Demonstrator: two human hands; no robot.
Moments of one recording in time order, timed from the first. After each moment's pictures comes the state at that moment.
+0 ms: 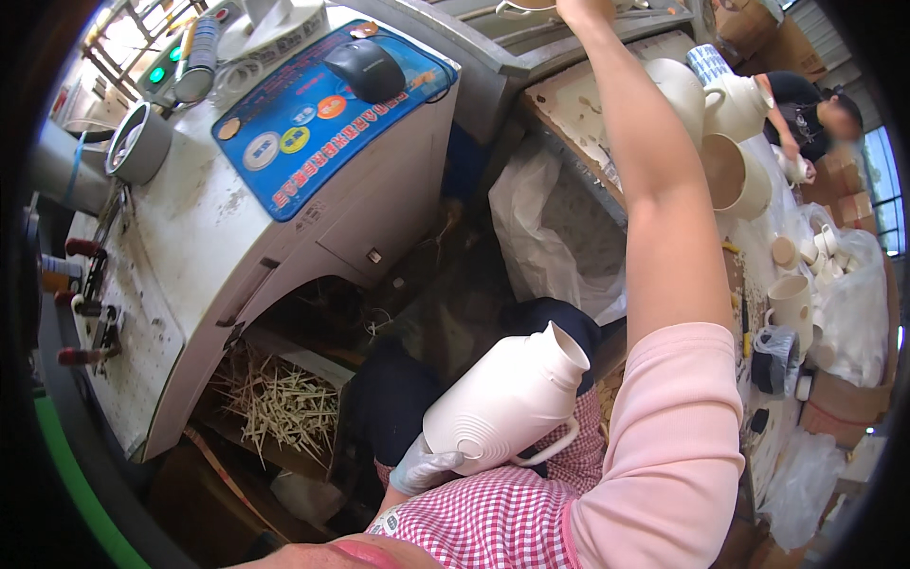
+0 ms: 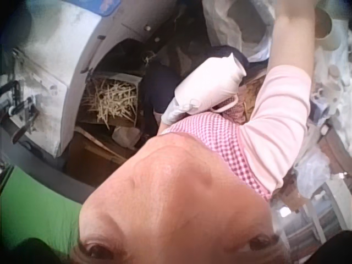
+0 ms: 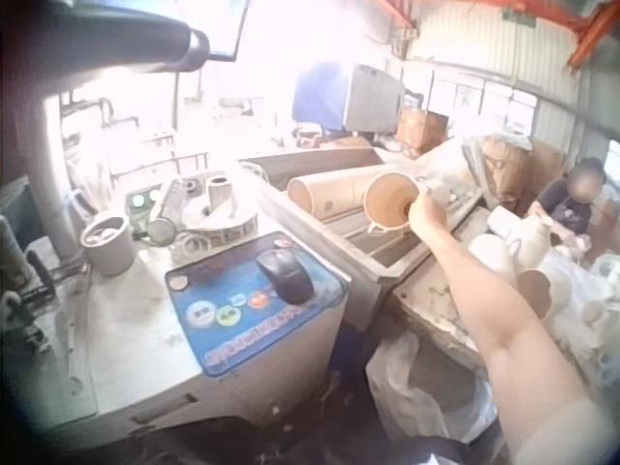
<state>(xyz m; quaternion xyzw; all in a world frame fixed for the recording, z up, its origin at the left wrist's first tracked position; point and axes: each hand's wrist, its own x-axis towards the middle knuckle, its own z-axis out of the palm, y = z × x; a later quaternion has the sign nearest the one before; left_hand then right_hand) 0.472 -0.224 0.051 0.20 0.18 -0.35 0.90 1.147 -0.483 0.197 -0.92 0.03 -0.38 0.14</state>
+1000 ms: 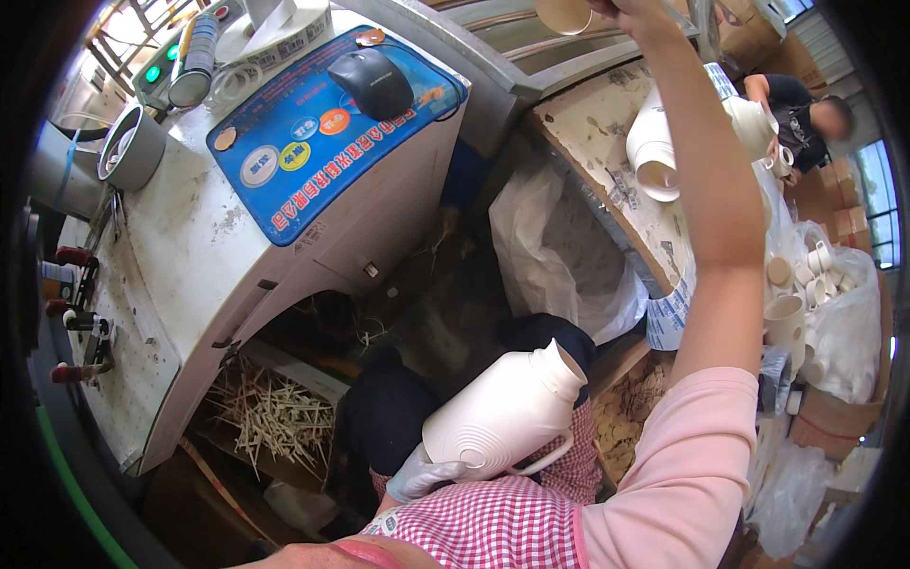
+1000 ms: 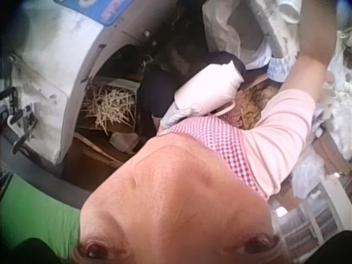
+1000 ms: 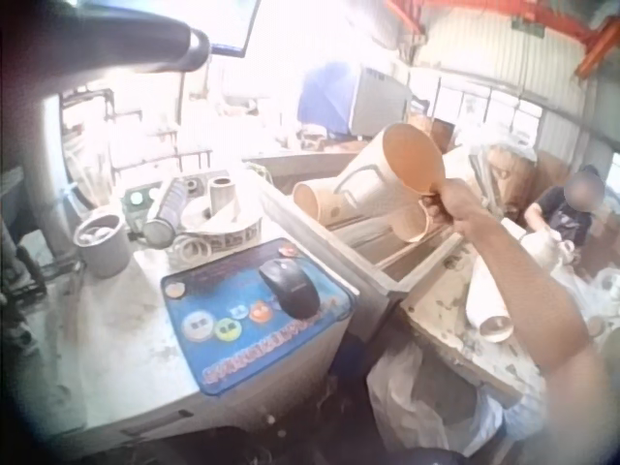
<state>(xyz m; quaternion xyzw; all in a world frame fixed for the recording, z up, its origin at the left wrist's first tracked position) 0.492 -0.220 0.051 0.22 0.21 -0.39 0.87 1.075 -0.473 0.297 -0.80 -0.05 -0.03 0.60</state>
